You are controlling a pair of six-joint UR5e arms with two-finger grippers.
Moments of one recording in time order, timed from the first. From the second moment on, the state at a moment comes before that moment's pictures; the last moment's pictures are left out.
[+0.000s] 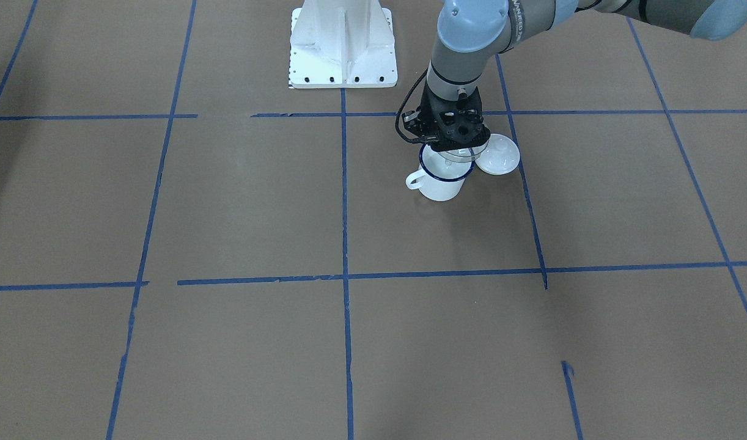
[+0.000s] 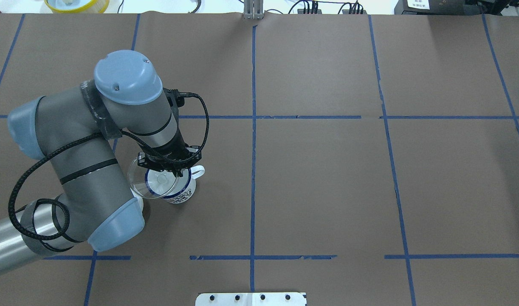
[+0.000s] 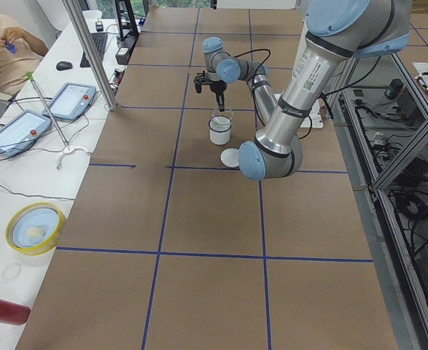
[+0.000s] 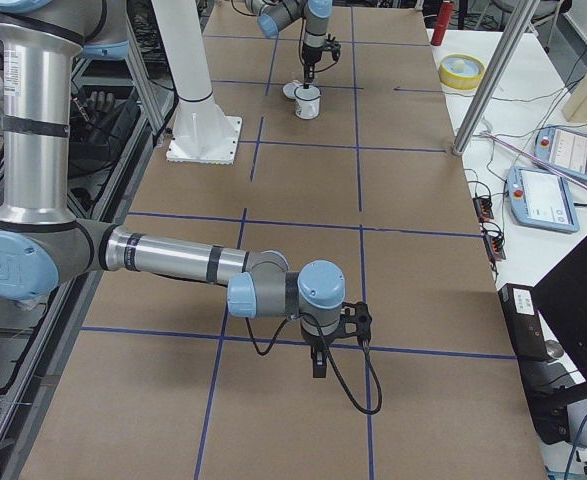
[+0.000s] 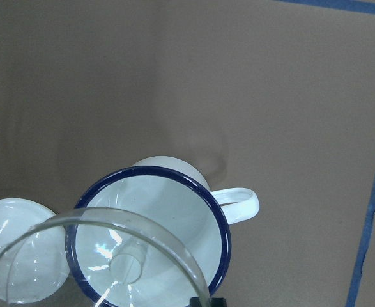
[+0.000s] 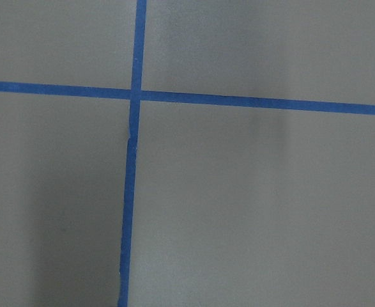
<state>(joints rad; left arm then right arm) -0.61 -2.18 -1.90 -1.27 -2.09 -1.21 1.56 -1.68 1.56 -1.39 2.29 0.01</state>
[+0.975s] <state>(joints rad) -0.61 -2.20 -1.82 -1.33 -2.09 -1.21 1.56 -1.68 1.56 -1.39 2.29 0.01</state>
